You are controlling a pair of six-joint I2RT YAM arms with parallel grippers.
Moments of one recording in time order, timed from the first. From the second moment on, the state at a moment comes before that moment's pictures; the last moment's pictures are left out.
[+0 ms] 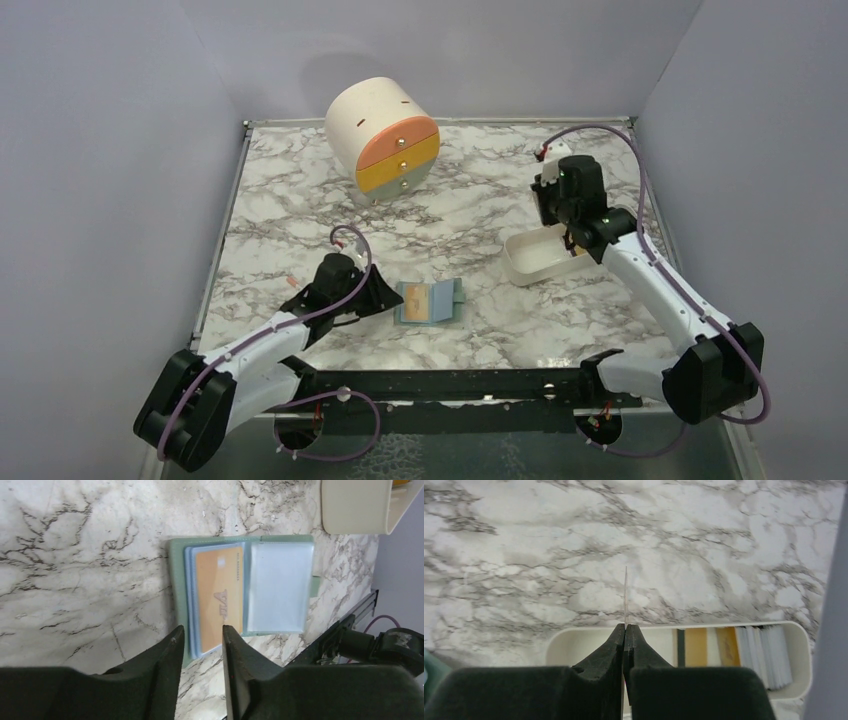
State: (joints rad) left arm -0.52 1.02 0.27 0.09 0.31 -0.82; right arm 0.31 1.22 1.02 -0.40 0.14 -0.14
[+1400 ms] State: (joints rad) left arm -0.52 0.76 0.41 0.34 0.50 -1.04; right arm 0.63 1.11 0.62 0.52 -0.60 0.96
